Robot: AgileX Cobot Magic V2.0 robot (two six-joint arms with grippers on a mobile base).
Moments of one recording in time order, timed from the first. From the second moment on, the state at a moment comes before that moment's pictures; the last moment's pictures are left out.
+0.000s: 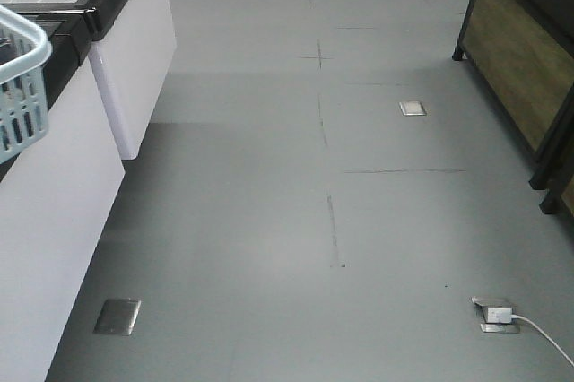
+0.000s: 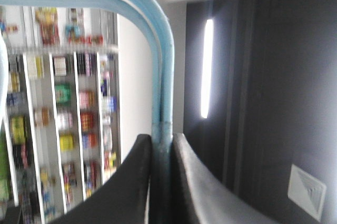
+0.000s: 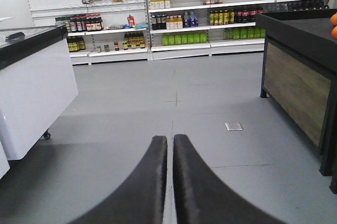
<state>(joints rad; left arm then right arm) 0.33 1.37 -0.86 0.22 -0.77 -1.87 0.00 -0.01 0.03 -0.02 0.11 0.10</state>
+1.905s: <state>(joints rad) -0.39 1.58 -0.73 0.47 -1.10 -2.11 0.00 -0.01 0.03 -0.02 0.11 0.10</state>
